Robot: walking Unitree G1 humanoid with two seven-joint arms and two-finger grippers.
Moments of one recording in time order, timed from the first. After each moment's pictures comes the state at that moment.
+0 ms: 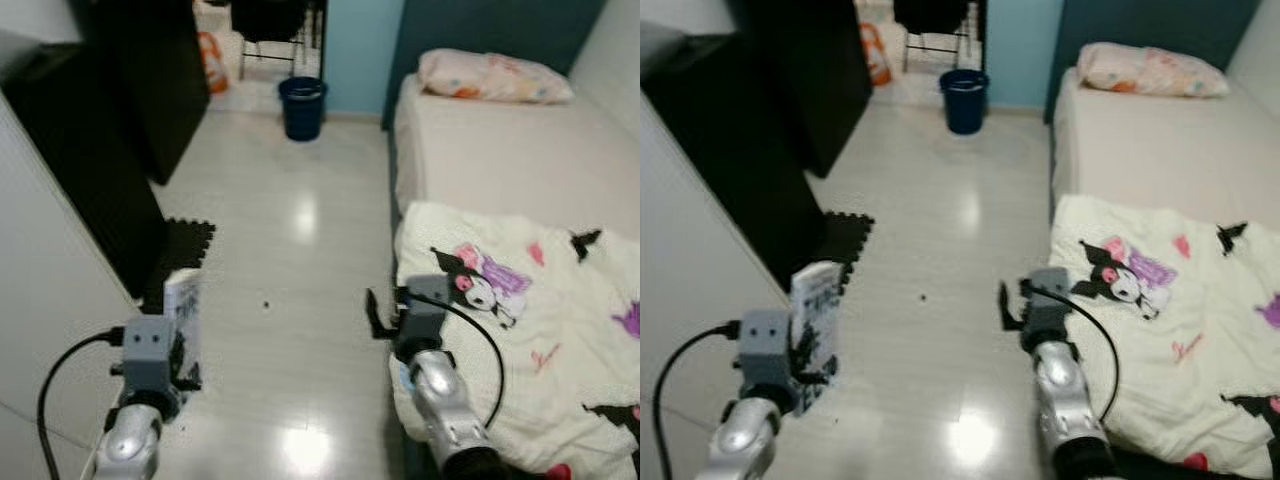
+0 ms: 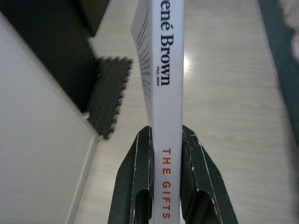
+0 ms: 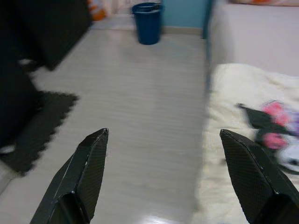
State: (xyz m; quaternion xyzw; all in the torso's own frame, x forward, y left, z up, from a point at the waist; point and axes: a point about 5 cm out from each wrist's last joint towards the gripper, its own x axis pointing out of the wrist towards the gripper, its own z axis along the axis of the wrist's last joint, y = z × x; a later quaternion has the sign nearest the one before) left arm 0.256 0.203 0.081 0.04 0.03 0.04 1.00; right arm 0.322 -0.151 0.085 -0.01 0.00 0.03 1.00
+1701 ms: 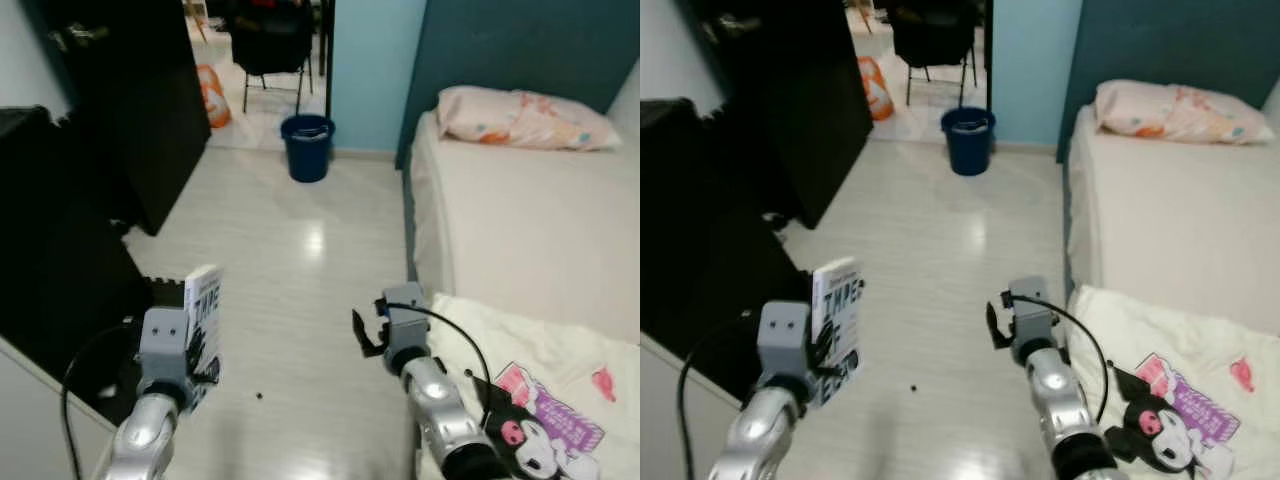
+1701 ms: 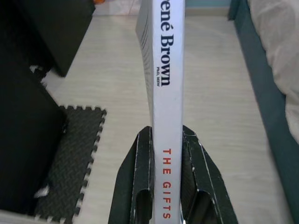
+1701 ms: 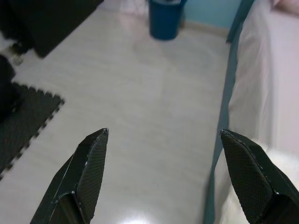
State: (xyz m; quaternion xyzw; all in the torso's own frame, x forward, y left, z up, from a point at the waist) left arm 0.270 0.182 0.084 0.03 0.02 0.00 1.00; right arm 0.327 -0.148 0.068 -0.05 0.07 0.06 0.99
